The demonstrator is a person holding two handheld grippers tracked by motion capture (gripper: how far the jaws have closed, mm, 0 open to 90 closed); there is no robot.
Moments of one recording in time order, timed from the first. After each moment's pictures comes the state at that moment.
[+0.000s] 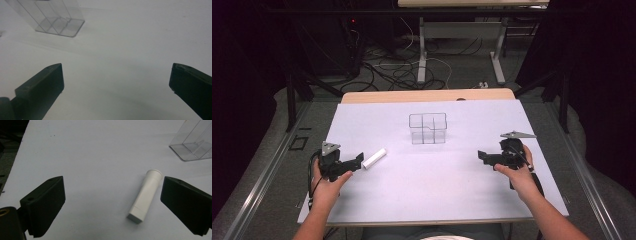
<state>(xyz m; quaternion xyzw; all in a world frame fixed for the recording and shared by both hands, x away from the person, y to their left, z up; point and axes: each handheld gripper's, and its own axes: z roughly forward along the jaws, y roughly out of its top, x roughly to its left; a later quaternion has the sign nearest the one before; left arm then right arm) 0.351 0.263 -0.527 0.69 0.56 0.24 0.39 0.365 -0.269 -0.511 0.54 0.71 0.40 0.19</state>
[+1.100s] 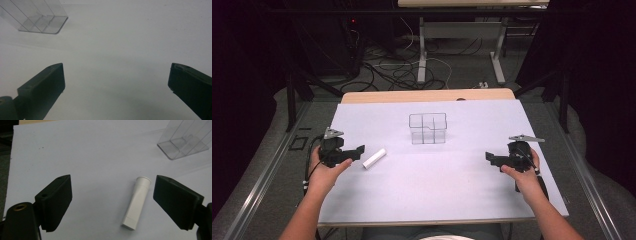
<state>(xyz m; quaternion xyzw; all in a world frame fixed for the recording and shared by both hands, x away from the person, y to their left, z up) 0.377 0.256 -0.489 0.75 0.51 0.21 0.35 0.364 -0.290 -0.523 0.57 0.69 0.40 0.18</state>
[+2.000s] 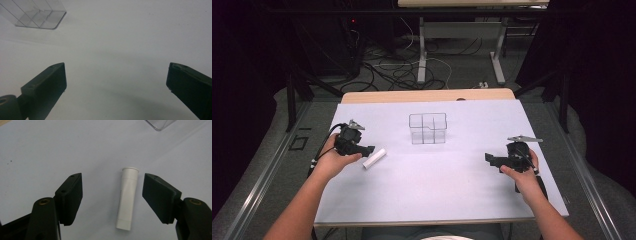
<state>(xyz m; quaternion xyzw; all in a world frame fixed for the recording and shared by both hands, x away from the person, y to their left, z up) 0.412 0.221 -0.482 0.86 0.42 0.16 0.25 0.366 -0.290 -0.528 0.57 0.70 0.39 0.18</state>
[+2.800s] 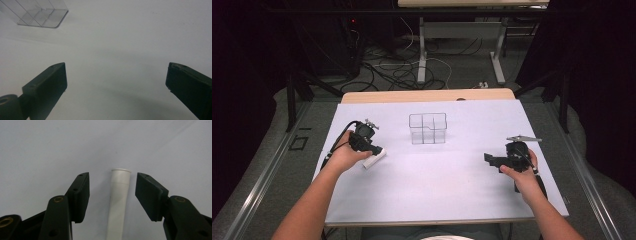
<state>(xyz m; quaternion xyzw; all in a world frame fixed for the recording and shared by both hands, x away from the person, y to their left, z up) 0.434 0.190 -0.492 0.89 0.41 0.12 0.19 0.368 -0.289 -0.530 0.57 0.71 0.39 0.17</state>
